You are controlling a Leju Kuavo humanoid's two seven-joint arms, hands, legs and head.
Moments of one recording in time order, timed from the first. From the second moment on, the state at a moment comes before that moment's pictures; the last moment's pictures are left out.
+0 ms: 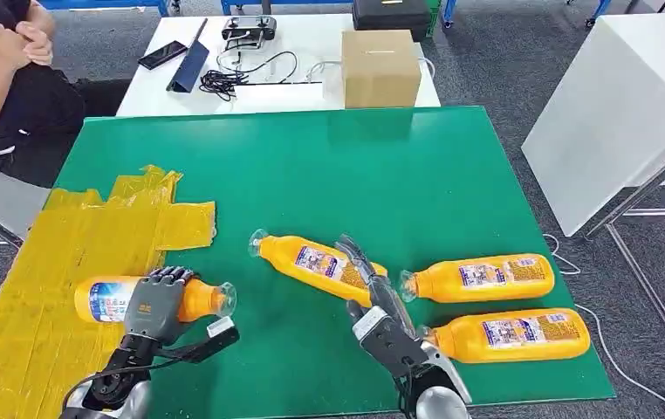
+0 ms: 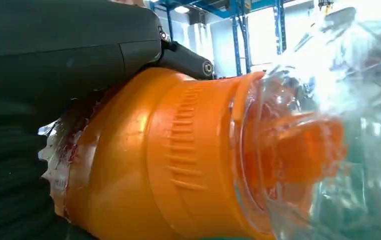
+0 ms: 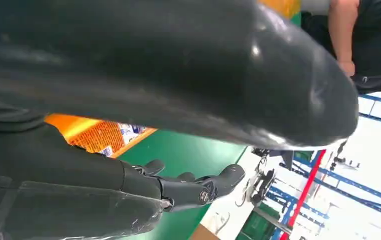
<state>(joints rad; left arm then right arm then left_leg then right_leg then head) -0.09 0.09 -0.22 -1.22 -1.41 0.52 -0.03 0.00 -0.06 0.53 -1.67 0.21 -0.08 -0.15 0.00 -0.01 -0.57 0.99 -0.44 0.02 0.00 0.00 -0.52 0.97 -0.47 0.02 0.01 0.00</state>
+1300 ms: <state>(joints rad) -0.05 -0.05 -0.04 -1.37 -1.09 0.70 -0.24 0.02 -0.06 0.53 -1.64 0.42 -0.15 0.02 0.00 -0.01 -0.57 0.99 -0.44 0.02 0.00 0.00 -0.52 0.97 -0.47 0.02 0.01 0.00</state>
